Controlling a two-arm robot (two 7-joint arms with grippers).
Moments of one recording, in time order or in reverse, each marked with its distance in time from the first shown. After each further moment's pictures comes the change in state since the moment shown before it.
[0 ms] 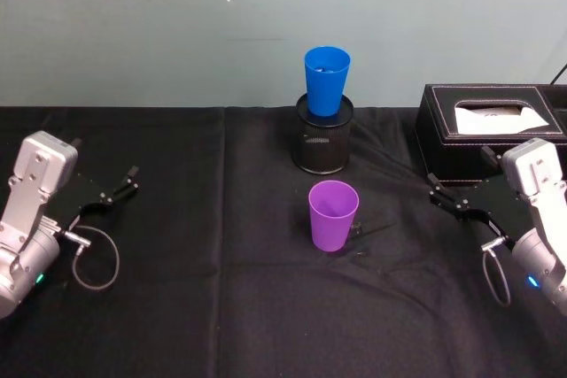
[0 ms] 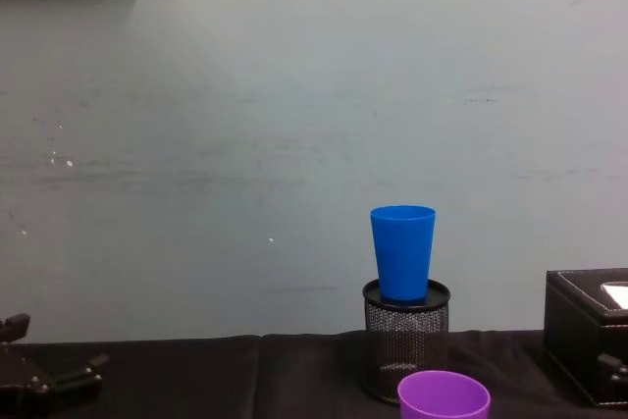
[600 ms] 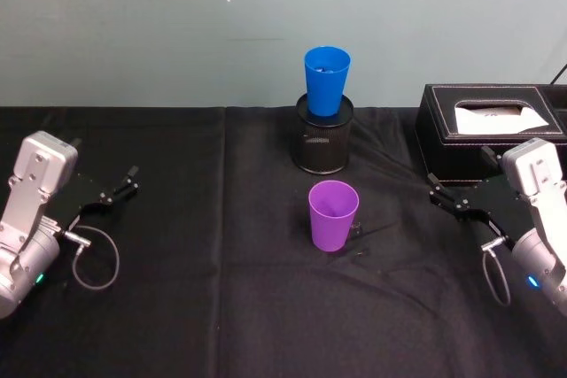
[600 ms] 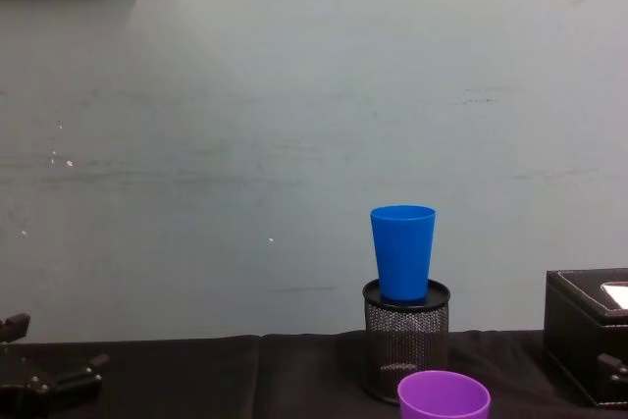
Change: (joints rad) left arm 0.000 0.000 0.000 0.000 0.000 0.000 0.000; right arm 0.000 0.000 0.000 0.000 0.000 0.000 0.000
